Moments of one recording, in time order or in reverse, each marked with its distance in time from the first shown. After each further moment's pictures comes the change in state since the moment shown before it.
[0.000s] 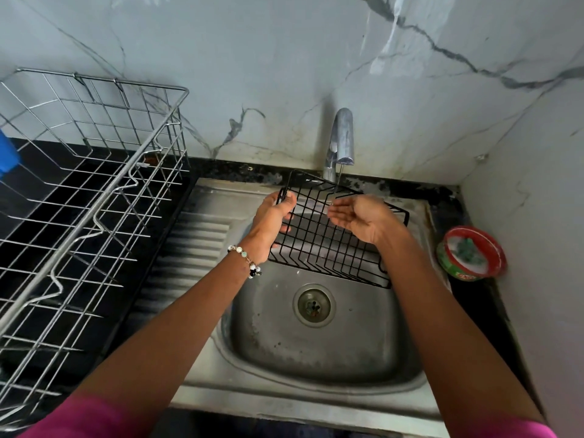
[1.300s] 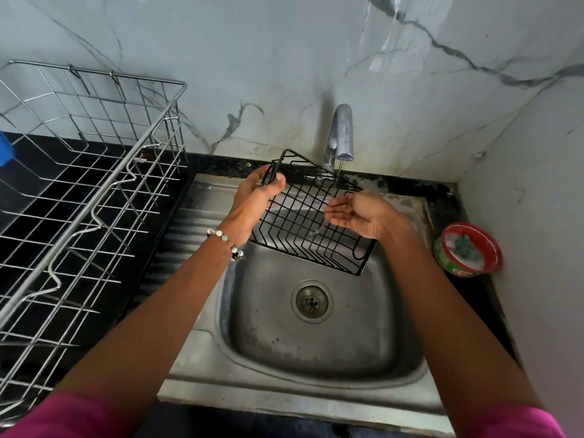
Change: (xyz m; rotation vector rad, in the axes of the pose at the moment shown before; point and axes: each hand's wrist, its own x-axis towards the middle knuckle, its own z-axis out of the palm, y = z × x) left_hand -0.006 0.028 -0.027 0.007 0.029 0.153; right_hand 0.002 -0.002 -0.006 -0.147 -0.034 0.039
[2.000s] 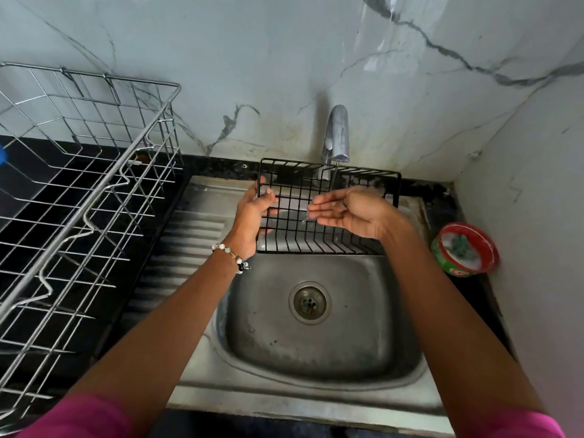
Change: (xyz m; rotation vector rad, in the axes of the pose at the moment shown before) left_hand 0.008 -0.037 0.007 -0.178 0.013 -0.113; right_hand -0.010 -0.006 0.002 -0.052 -0.141 -0.056
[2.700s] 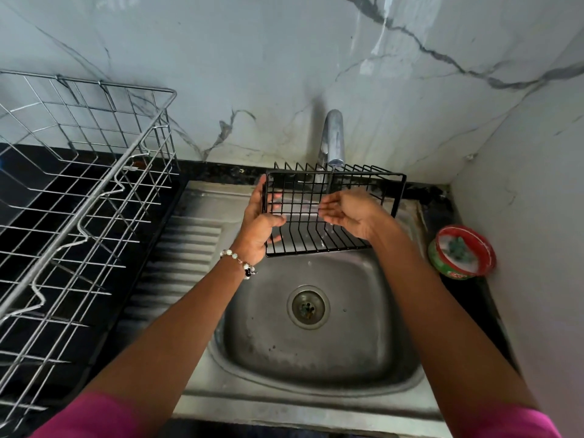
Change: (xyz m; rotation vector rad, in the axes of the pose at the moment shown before) left_hand 0.009 -0.017 0.013 -0.090 -0.097 0.080; right_hand 0.009 -0.002 0.004 -0.016 0.169 -0.035
